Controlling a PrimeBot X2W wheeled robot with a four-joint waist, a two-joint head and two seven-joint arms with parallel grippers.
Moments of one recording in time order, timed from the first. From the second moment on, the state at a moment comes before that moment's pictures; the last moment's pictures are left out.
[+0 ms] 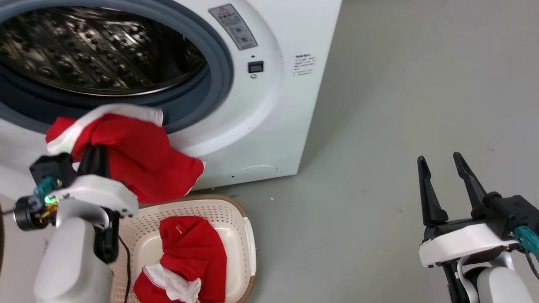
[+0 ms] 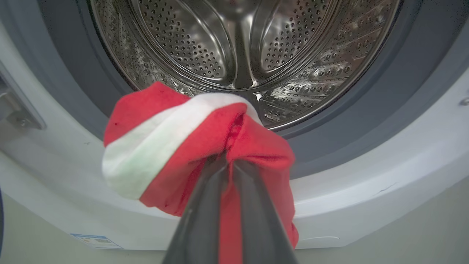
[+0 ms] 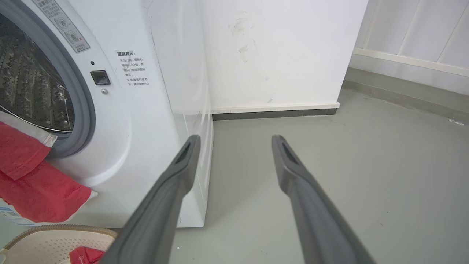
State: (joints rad) left arm -0.48 0.27 0.00 0.60 -0.33 -0.02 -0.25; right arm -0.11 -0.05 -0.01 0.04 0.10 0.13 -0.15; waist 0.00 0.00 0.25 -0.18
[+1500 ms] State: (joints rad) left arm -0.47 0.17 0.00 0.95 -0.42 0.00 -0.26; right arm -0.21 -0.05 0.04 -0.07 0.10 0.13 -0.16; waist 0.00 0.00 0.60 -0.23
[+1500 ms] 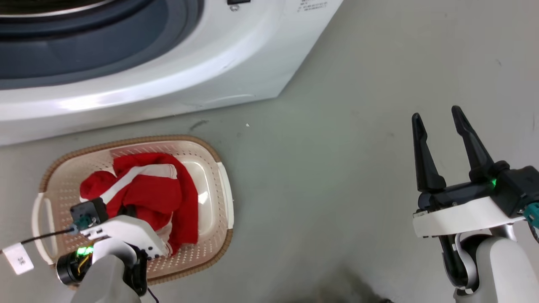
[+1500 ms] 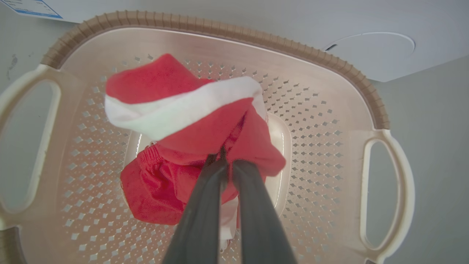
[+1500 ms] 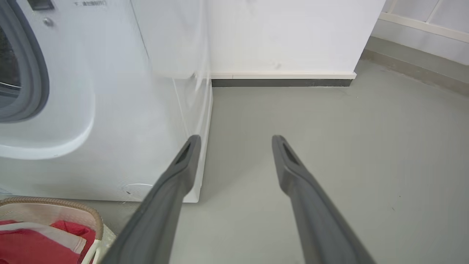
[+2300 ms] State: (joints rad) left arm -0.53 0.14 0.02 1.23 -0.45 -0.04 -0.26; right arm -0.26 -0.05 0.05 0.02 0.12 0.13 -0.20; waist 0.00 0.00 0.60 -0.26
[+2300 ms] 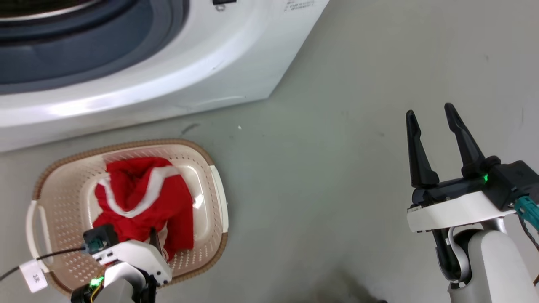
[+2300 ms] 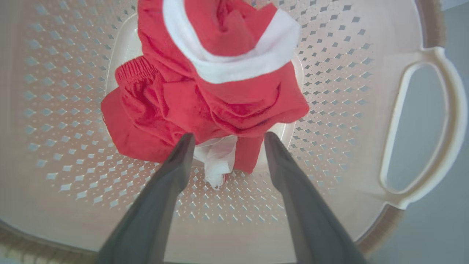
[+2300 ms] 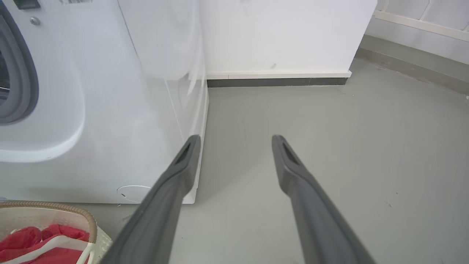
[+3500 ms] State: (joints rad) left arm -0.24 0.09 0.08 0.31 -0.16 -0.04 -0.26; right arm -0.01 -0.05 -0.02 -0.06 0.07 0.13 -0.08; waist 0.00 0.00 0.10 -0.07
